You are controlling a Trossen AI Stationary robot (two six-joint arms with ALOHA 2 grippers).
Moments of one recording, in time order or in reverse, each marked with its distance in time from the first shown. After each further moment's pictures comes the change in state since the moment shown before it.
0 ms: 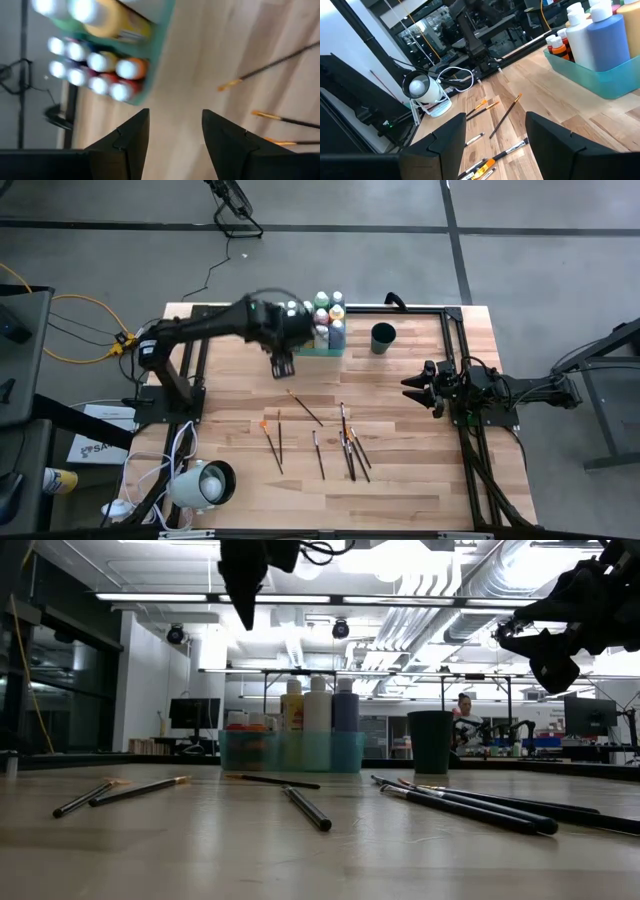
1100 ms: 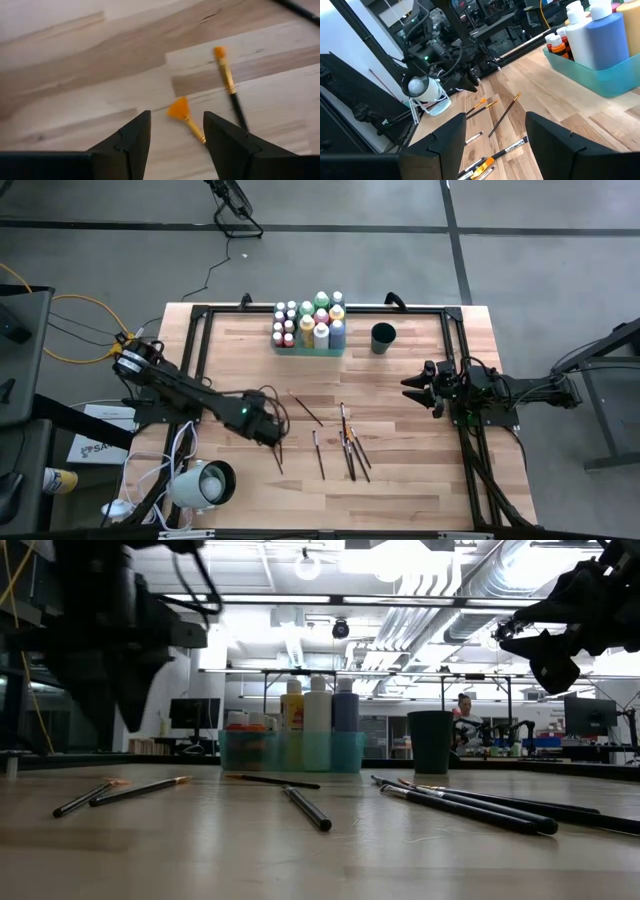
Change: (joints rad) left arm -0.583 -0.126 -0.816 0.454 -0.026 -1.688; right arm 0.000 0.002 0.000 -0.006 0.000 0.000
